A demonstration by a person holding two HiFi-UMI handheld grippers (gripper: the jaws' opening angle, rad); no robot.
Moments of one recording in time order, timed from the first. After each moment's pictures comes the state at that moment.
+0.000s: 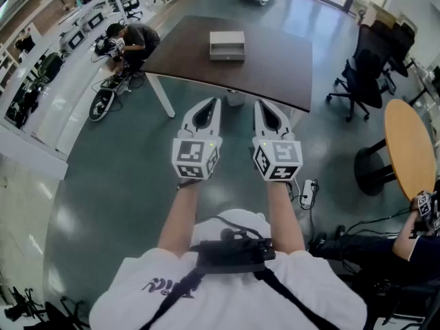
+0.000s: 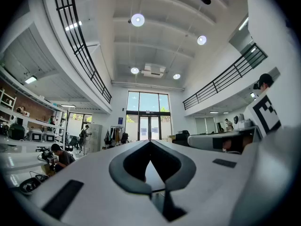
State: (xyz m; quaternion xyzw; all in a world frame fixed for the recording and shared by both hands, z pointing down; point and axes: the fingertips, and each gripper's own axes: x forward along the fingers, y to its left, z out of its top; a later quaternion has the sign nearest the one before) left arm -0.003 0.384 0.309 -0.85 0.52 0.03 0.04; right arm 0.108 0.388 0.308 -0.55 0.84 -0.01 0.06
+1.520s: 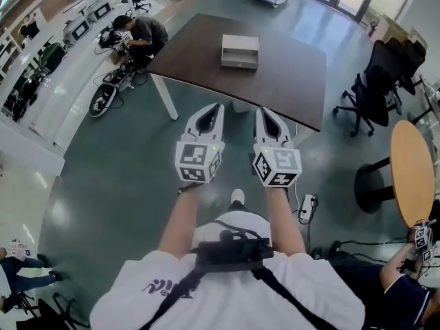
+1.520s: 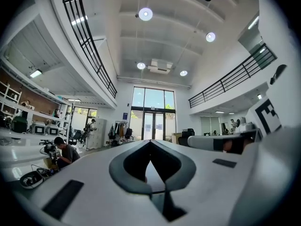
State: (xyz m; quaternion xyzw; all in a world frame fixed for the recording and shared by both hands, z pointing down) left arm -0.052 0.290 0.342 -0.84 0.54 0.02 0.00; right arm 0.058 0.290 0.337 -0.53 0.85 -0.03 0.06
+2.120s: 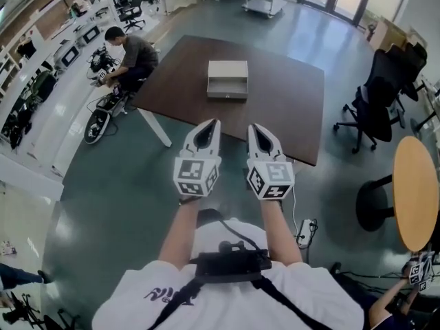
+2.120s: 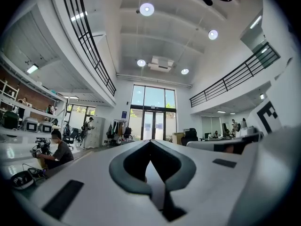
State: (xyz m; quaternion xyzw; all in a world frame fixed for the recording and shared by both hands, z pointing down) left arm 0.017 0.123 0.351 -0.84 0.54 0.02 0.00; right arm 0.119 0.127 0.358 -0.52 0.85 -0.06 0.06
